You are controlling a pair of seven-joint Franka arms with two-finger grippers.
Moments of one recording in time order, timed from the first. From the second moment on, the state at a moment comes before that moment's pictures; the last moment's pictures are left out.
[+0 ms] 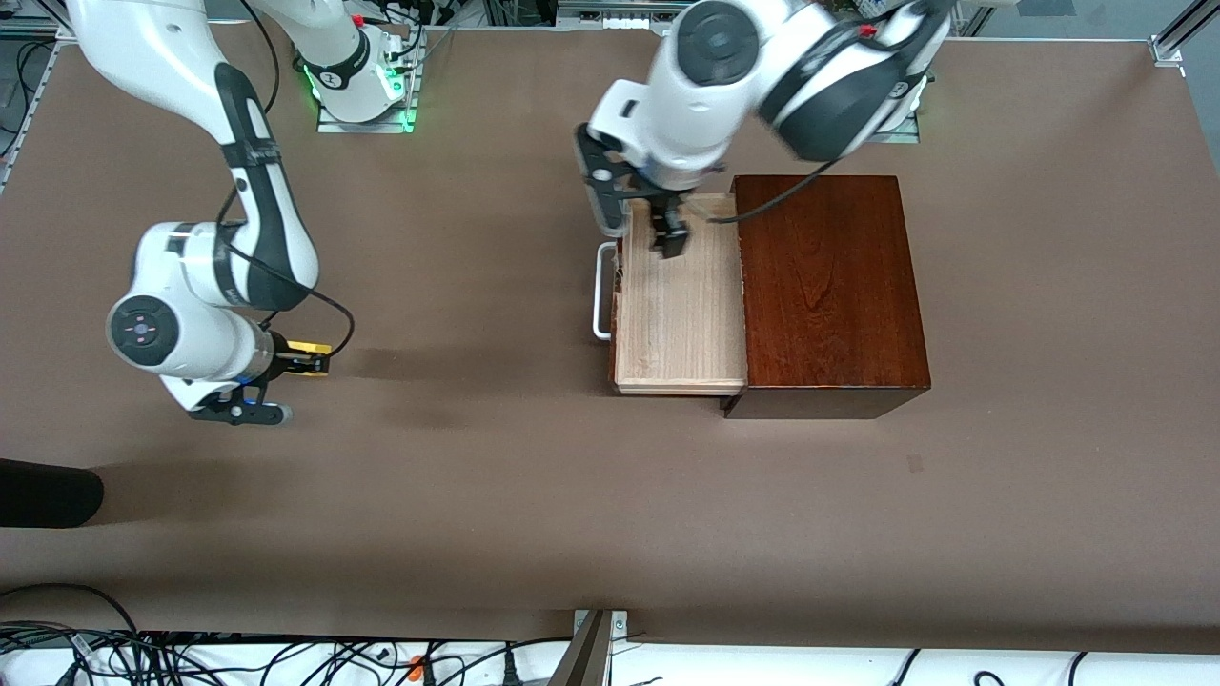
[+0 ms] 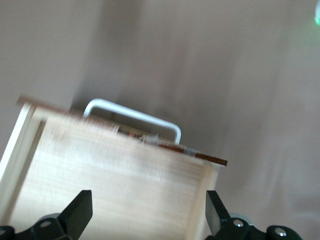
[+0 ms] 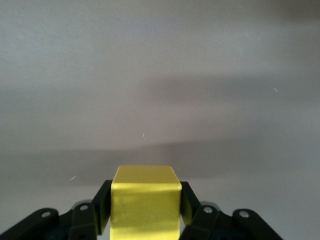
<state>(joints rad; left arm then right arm) -0.42 0.41 -0.42 -1.46 -0.02 1.84 0.58 0.34 0.51 -0.28 -1.82 0.09 2.18 0.05</state>
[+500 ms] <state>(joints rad) -0.55 0.63 -0.42 -1.41 0.18 1.96 0.81 0.33 0.50 -0.28 -2.00 0.09 2.43 -0.04</state>
